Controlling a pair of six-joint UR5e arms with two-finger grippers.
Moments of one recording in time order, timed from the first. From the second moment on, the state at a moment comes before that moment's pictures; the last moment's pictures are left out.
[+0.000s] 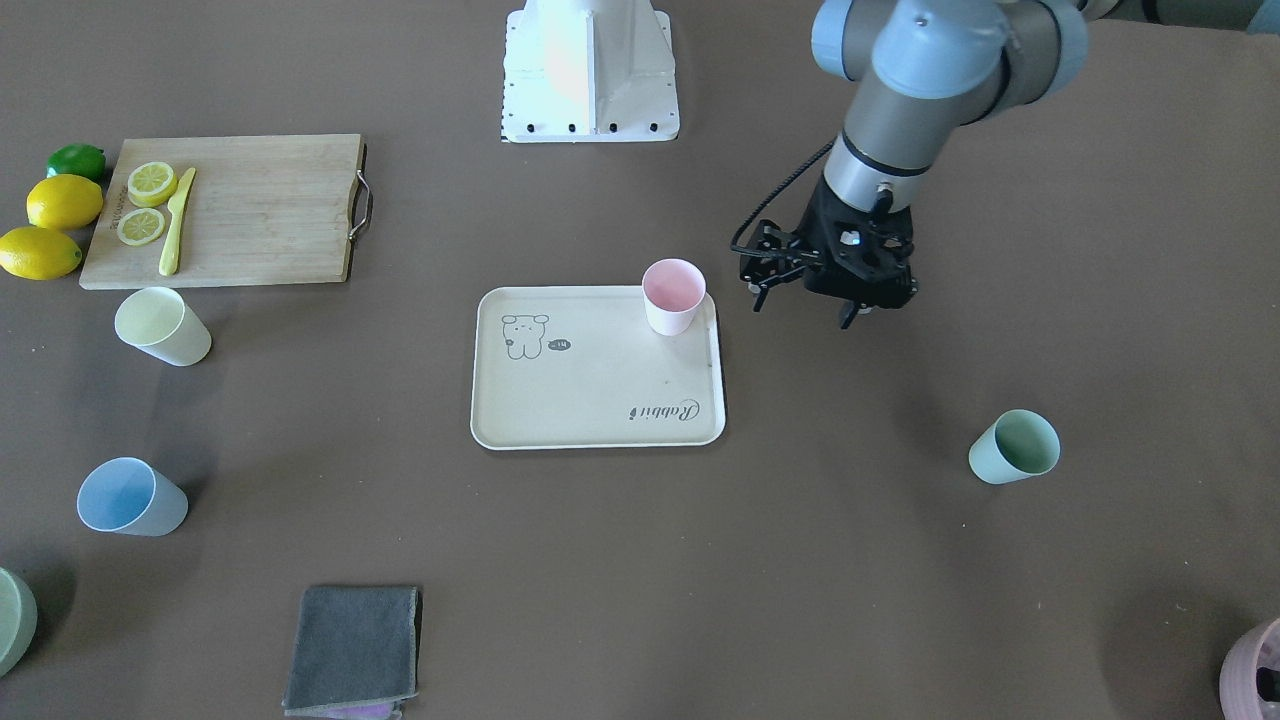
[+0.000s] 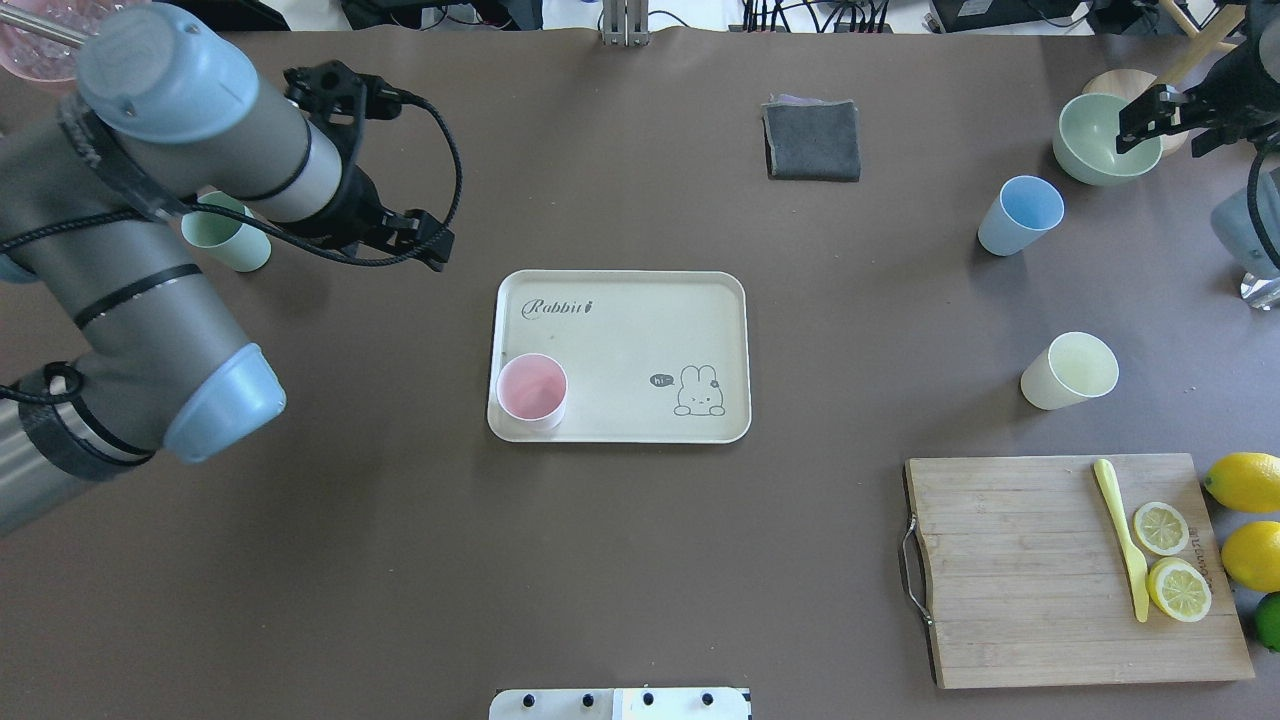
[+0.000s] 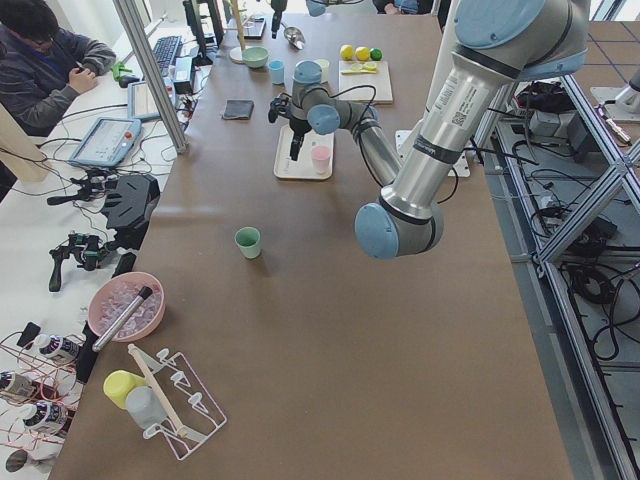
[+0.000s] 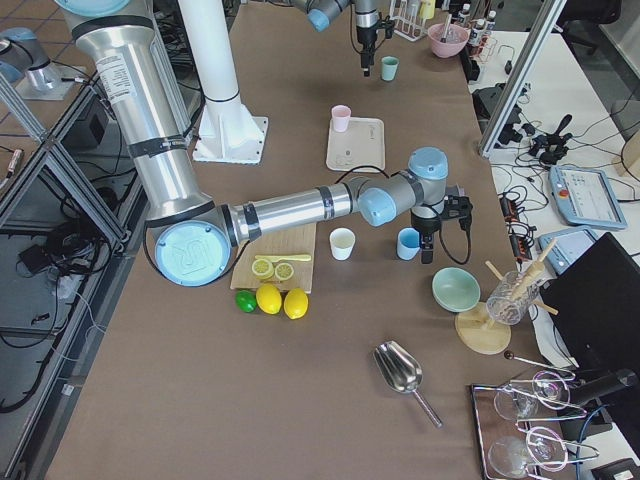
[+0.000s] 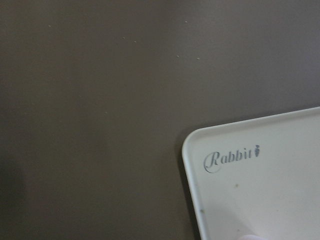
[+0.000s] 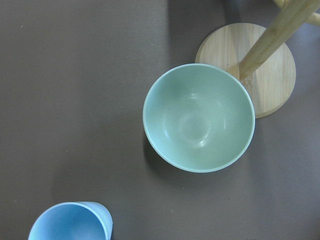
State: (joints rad) left arm -0.83 -2.09 -1.85 -1.61 -2.04 -0.81; right arm 1.24 -1.25 1.49 -1.30 2.16 0.64
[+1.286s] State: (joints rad) left arm -0.88 -2.07 -1.85 -1.60 -2.06 -0.74; right arm 1.09 -1.25 1.36 -1.08 2.15 0.83
